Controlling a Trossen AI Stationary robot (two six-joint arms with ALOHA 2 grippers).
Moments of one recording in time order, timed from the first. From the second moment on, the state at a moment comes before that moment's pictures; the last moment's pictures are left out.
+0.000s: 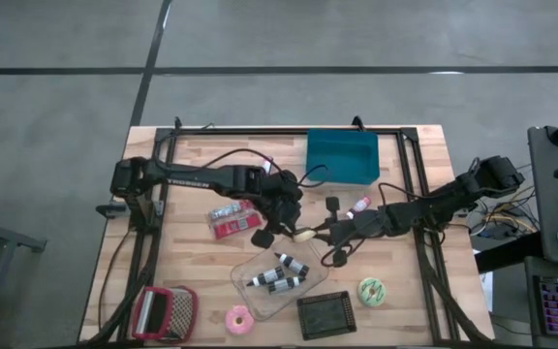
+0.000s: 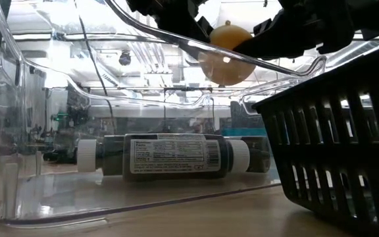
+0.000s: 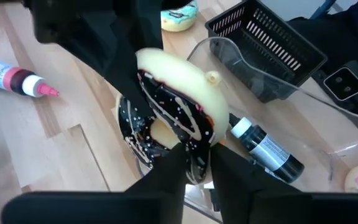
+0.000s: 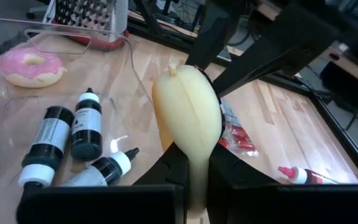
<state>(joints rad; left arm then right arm) 0.02 1.83 1.50 -0.61 0.45 0.38 0.29 1.38 0.57 0.47 0.26 -0.19</state>
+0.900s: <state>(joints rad) 0.01 1.61 1.42 -0.68 0.37 0.34 0.31 1.37 0.57 0.44 0.22 -0.16</state>
